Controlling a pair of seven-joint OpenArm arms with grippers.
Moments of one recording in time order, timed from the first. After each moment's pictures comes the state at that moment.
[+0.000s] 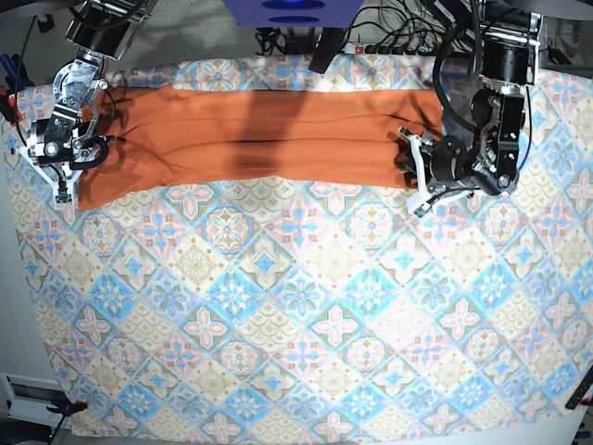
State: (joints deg) left arm 0.8 -20.4 3.2 80.3 -25.8 -40.5 63.6; right arm -6.2 8.7 30.4 93.9 -16.1 26.1 -68.4
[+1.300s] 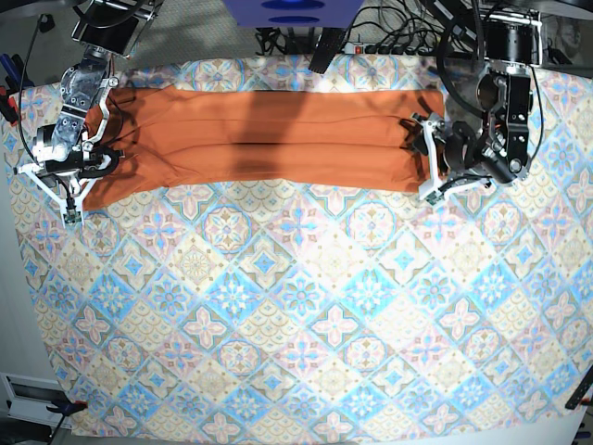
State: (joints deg) left arm 6.0 -20.3 -1.7 89.3 -23.3 -40.5 70.6; right arm -6.2 7.2 26.4 102.2 -16.1 26.1 -68.4
